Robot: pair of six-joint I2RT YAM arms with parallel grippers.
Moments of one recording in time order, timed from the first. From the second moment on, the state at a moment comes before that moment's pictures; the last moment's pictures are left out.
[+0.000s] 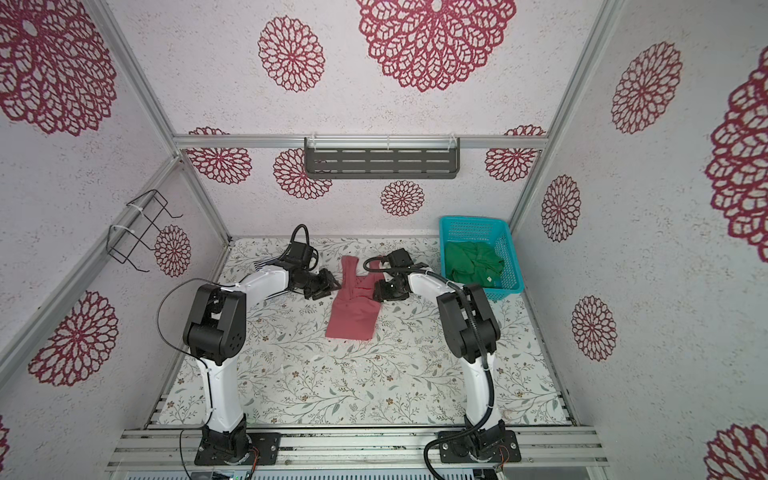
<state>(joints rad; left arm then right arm) -0.25 2.08 1.54 -0.49 0.40 -0.60 0.43 2.12 1.60 -0.50 -0.26 0.23</state>
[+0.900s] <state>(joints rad) -0.47 1.84 0.99 -0.19 0.35 -0.80 0.63 1.87 1.04 -0.10 -0.30 0.51</state>
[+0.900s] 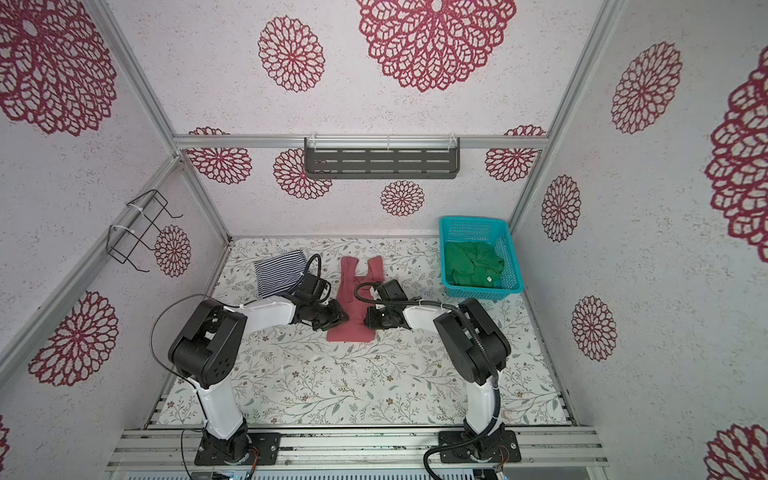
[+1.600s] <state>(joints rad) -0.49 1.27 0.70 -0.44 0.19 -0.93 0.60 1.57 0.93 -0.34 -0.32 0.47</state>
